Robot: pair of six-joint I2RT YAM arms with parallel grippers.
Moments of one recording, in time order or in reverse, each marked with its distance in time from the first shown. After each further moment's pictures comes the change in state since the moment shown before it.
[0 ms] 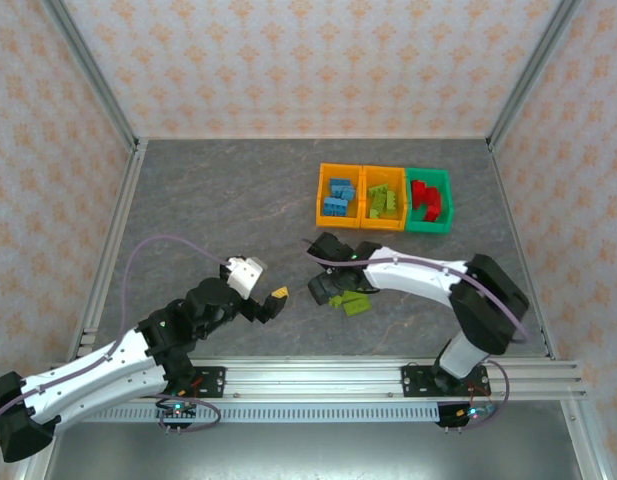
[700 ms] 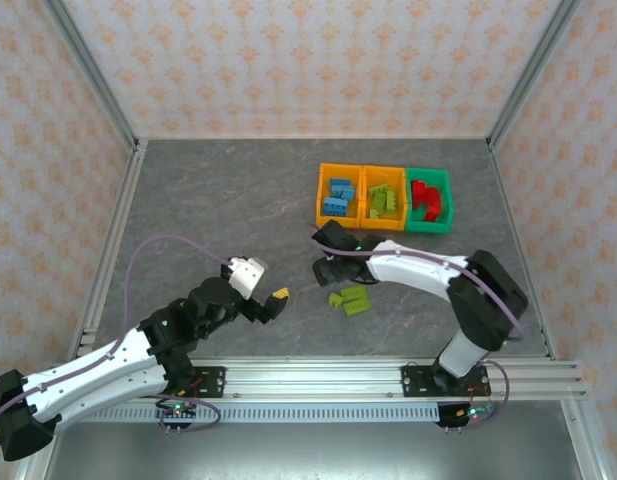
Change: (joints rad) left arm 0.000 0.013 0.000 0.001 0.008 0.000; right arm -0.074 -0.059 0.006 0.140 0.001 0.060
